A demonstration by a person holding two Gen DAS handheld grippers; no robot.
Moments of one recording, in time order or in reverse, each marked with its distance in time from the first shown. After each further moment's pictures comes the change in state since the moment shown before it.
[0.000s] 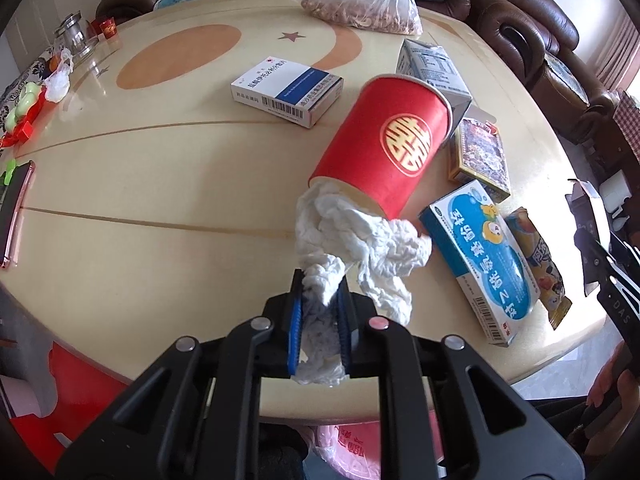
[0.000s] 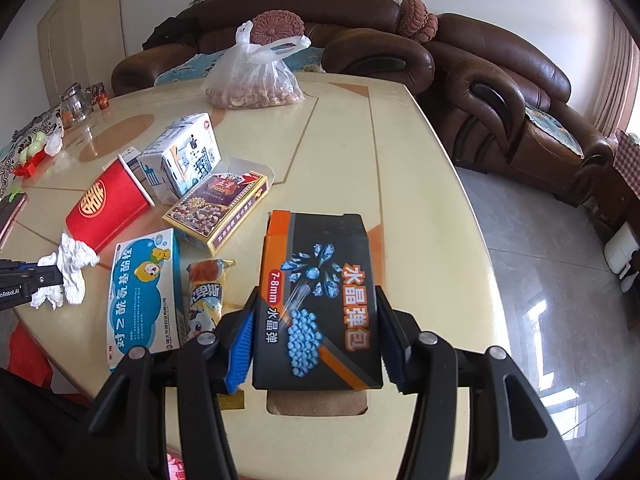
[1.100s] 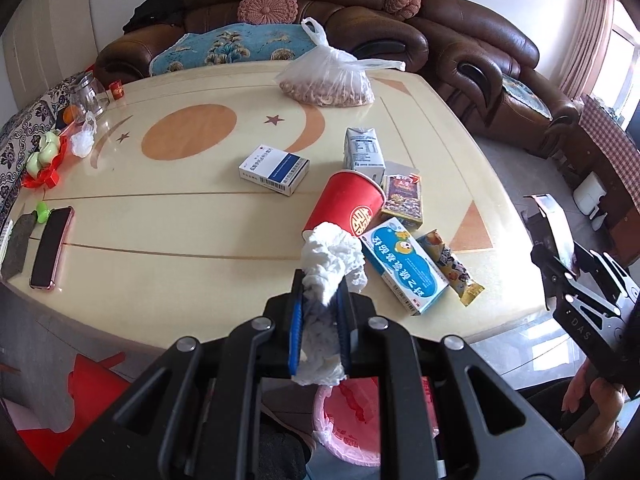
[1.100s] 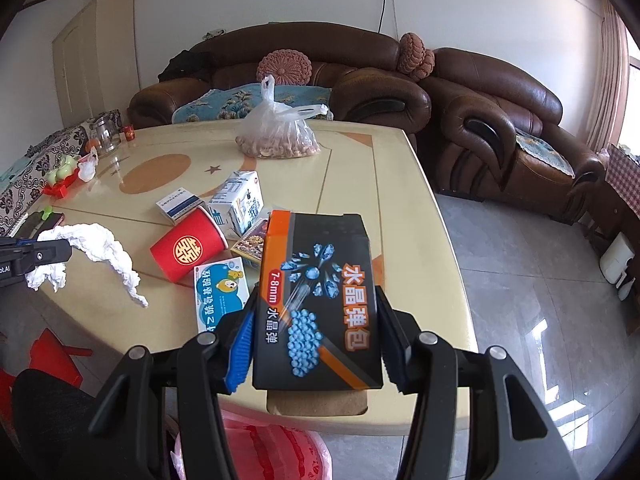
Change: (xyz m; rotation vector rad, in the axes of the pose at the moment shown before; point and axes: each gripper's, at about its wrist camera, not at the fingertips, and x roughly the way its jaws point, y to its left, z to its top) left arm -0.130 -0.014 -0.020 0.080 -0.184 -0.051; right arm -0.112 0.024 -0.003 -0.005 -0.123 0.027
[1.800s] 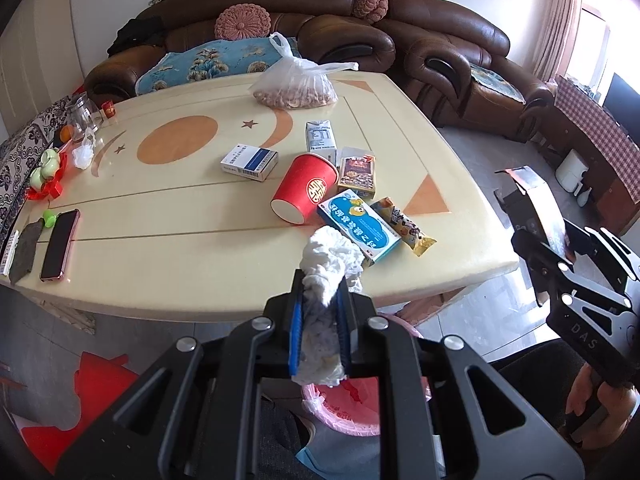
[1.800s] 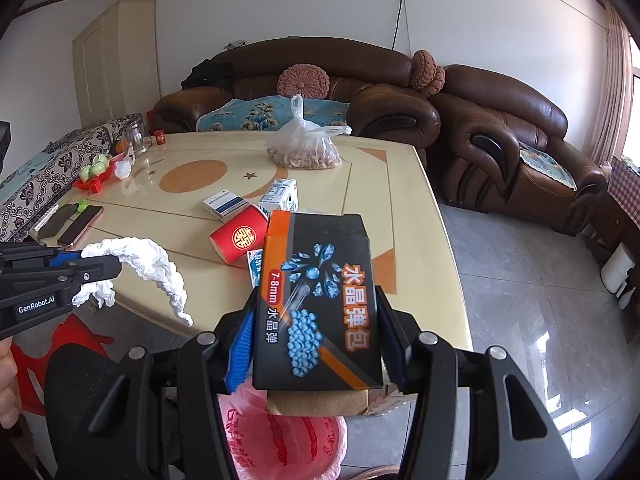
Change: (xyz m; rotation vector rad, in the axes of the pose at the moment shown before) left arm -0.061 -0.032 -0.053 0.085 -0.034 -0.030; right arm -0.092 0.024 -0.029 -0.024 -0.026 0.043
